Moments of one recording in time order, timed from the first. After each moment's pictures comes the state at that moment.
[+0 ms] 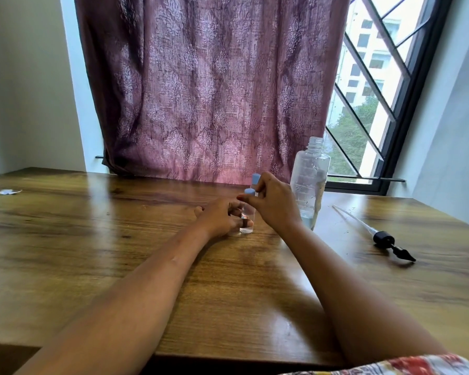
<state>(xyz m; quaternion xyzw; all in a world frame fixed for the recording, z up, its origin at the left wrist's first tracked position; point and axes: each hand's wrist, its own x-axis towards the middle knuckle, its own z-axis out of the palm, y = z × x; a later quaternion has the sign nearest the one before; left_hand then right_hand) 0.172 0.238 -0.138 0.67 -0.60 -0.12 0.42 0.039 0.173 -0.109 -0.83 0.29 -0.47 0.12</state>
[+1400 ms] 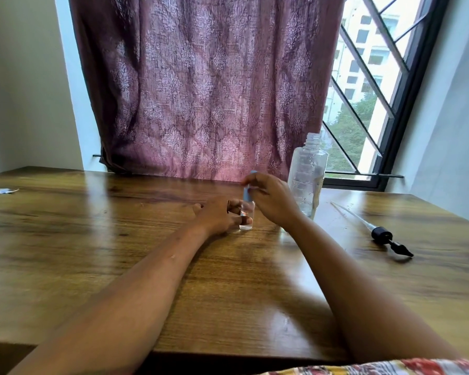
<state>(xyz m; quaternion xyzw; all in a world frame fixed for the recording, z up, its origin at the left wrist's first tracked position) 0.171 0.237 -0.139 0.71 -0.58 -0.11 0.39 0.033 0.180 -0.098 -0.86 0.22 -0.42 0.19</state>
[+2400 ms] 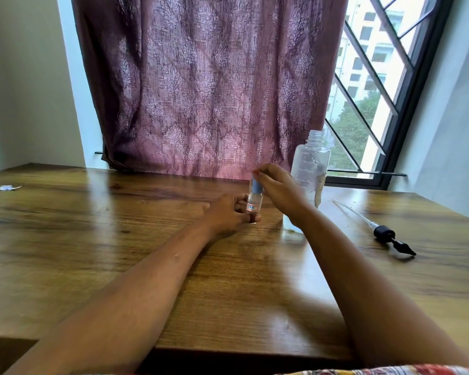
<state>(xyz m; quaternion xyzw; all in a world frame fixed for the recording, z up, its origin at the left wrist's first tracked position) 0.153 0.241 -0.137 0.63 -0.59 -0.19 0.47 0.031 0.169 -0.092 -0.80 0.27 -0.42 0.32</state>
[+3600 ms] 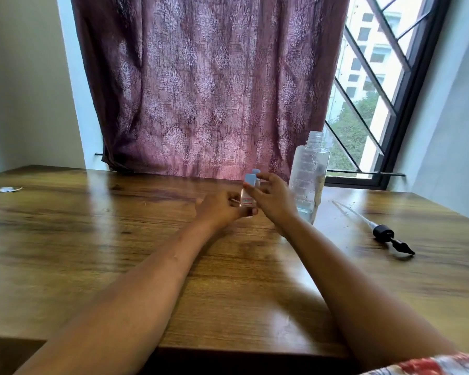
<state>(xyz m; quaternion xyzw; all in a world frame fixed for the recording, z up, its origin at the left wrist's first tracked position) 0.157 0.250 -0.127 0.71 -0.53 -0.10 0.46 0.043 0.179 -0.111 -0.75 0.33 -0.45 0.36</state>
